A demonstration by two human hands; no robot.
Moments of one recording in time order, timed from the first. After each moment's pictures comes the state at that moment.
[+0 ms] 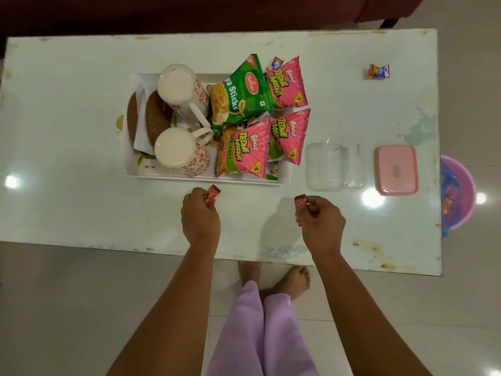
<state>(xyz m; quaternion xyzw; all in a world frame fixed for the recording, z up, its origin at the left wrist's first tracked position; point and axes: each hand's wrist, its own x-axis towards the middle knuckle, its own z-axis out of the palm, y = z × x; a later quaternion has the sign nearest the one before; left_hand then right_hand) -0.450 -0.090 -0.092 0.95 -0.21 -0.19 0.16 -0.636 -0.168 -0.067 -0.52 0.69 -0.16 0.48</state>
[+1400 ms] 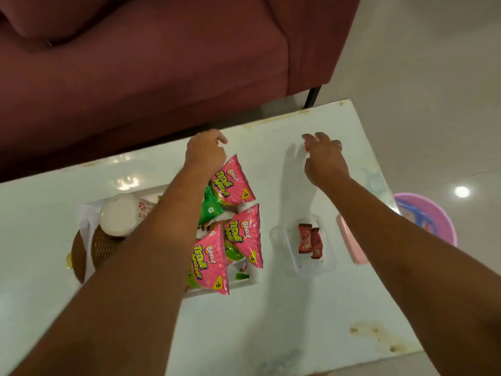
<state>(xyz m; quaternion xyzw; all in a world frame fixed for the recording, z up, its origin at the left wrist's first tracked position) -0.414 -0.417 -0.038 0.82 -0.50 -0.25 0.12 -0.638 -0.447 -0.078 -0.72 0.65 -0.01 0.23</state>
